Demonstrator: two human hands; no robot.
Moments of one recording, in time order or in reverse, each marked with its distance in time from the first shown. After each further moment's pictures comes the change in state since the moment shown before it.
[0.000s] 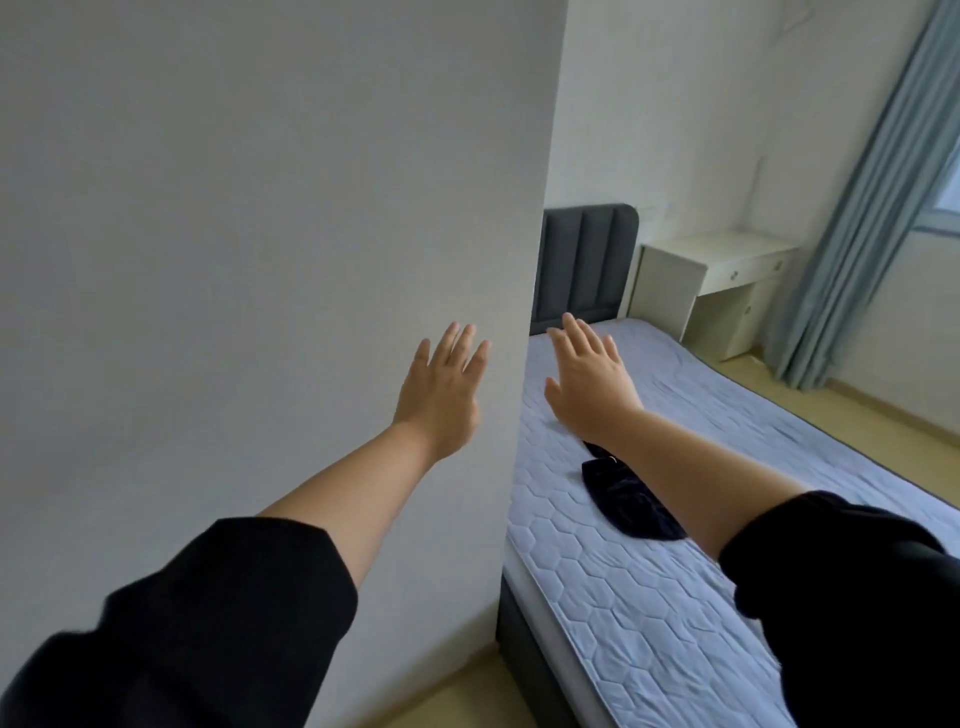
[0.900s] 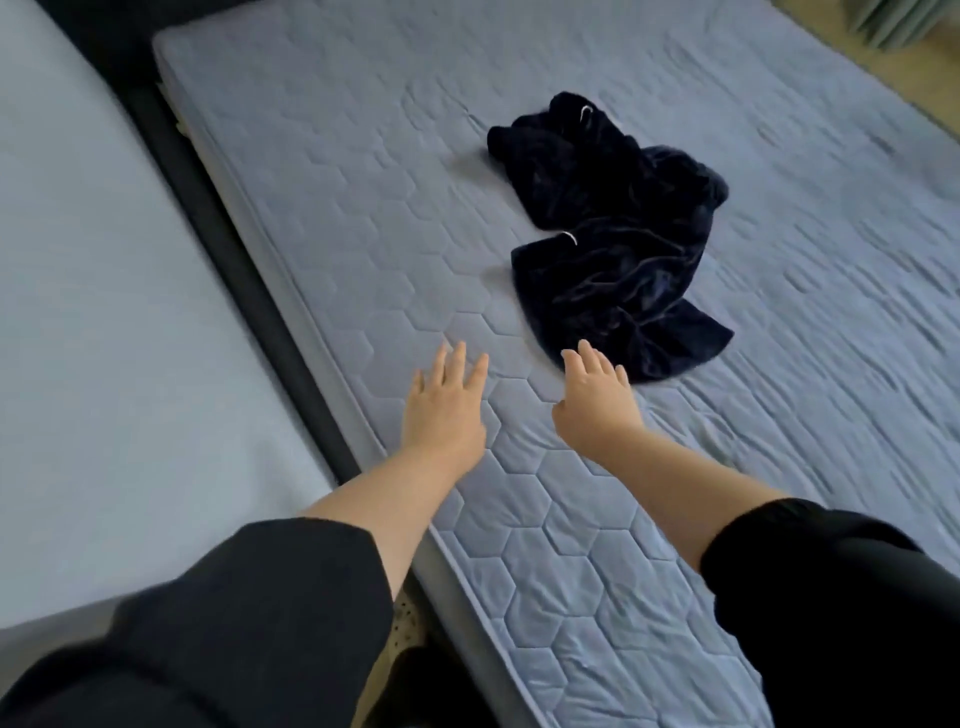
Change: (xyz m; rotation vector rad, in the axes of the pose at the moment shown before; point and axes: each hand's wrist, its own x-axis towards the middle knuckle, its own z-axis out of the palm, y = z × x) left_hand 0.181 0.266 0.584 -0.270 -0.785 0.003; right_hand 0.035 0.346 0.570 0.160 -0.770 0.407
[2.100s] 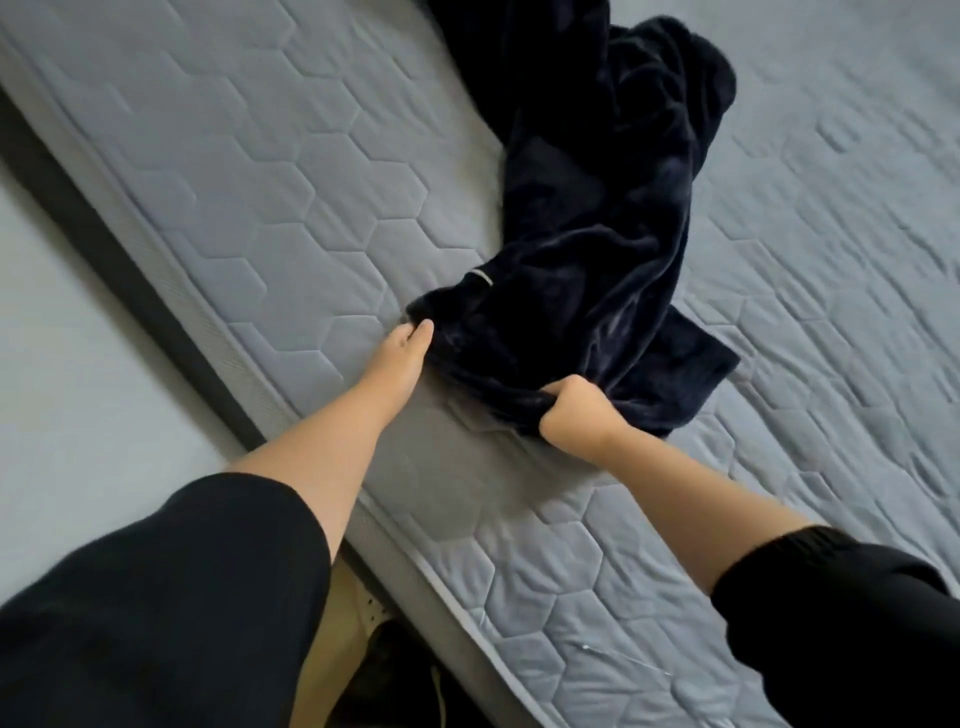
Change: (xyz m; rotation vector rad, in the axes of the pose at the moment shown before) left_hand 0.115 -0.011 0.150 -1.217 -0.221 -0.420; right_hand 0.035 0.054 0.132 0.599 -0.340 0.270
